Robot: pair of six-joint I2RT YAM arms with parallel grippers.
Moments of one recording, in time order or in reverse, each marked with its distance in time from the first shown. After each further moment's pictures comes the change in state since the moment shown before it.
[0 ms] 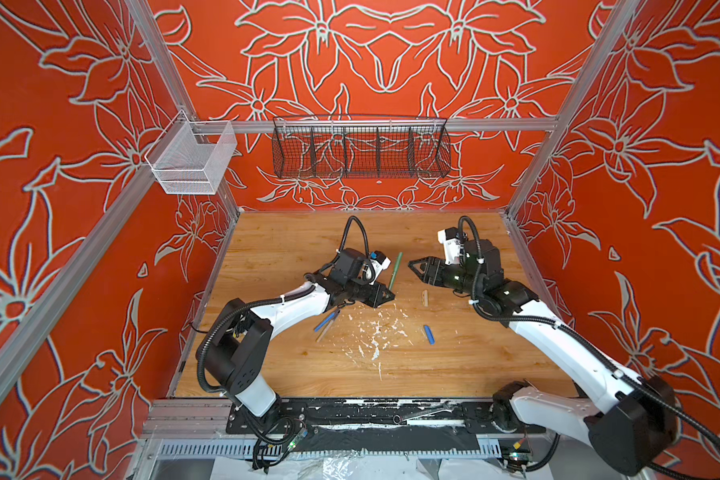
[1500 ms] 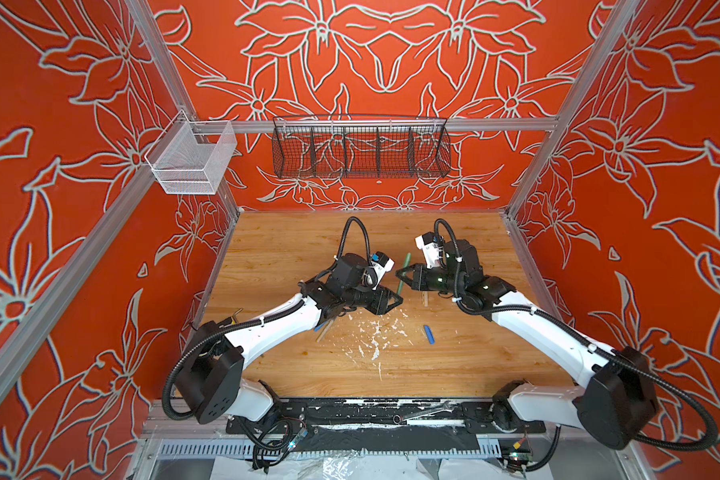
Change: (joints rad) left arm -0.085 -0.179 -0.021 -0.036 -0.116 -0.043; right arm 0.063 0.133 0.024 0.014 -0.039 -0.033
